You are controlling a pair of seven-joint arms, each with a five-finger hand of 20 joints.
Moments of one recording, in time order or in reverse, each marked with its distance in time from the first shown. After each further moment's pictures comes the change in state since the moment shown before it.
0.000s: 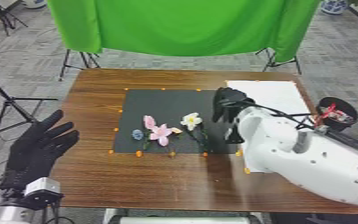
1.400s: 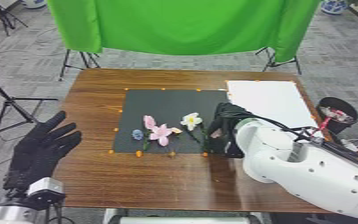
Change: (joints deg) left arm -0.6 -0.4 1.0 0.0 0.1 0.0 -0.6; right arm -6.6 -1.1 5.5 -1.3 2.3 -6.3 5.0
